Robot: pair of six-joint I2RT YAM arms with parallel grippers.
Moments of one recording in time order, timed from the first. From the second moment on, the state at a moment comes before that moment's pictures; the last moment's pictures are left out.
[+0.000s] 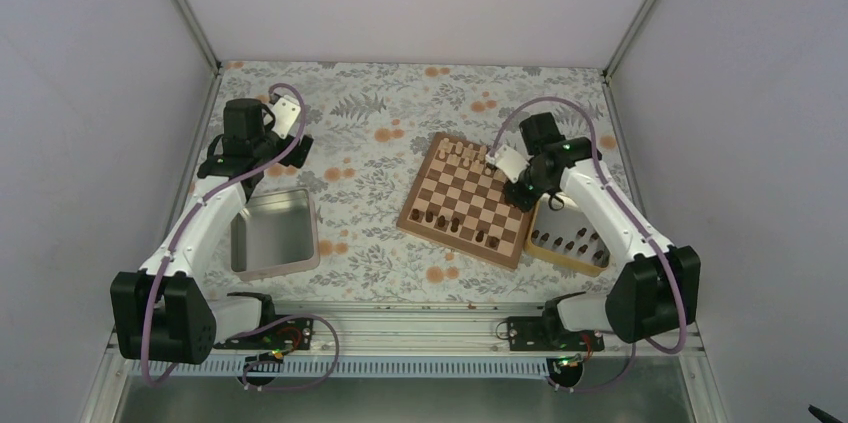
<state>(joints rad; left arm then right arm) -0.07 1.21 0.92 -0.31 0.08 0.38 0.28 1.34 1.13 -1.05 -0.11 -0.55</state>
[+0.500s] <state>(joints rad) -0.07 1.21 0.91 -0.29 0.07 0.38 0.31 1.23 0.88 -1.04 -0.15 -0.55</state>
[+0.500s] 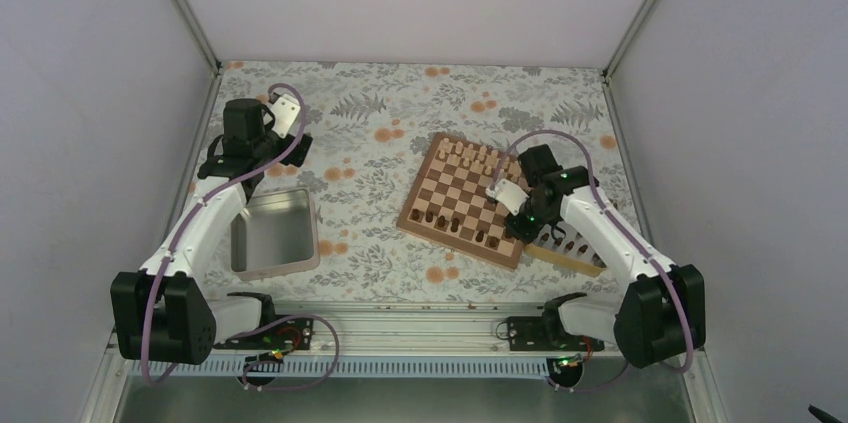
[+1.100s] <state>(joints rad) -0.07 1.21 0.91 -0.28 0.06 0.38 0.33 1.22 0.84 -1.03 -0.19 -0.54</state>
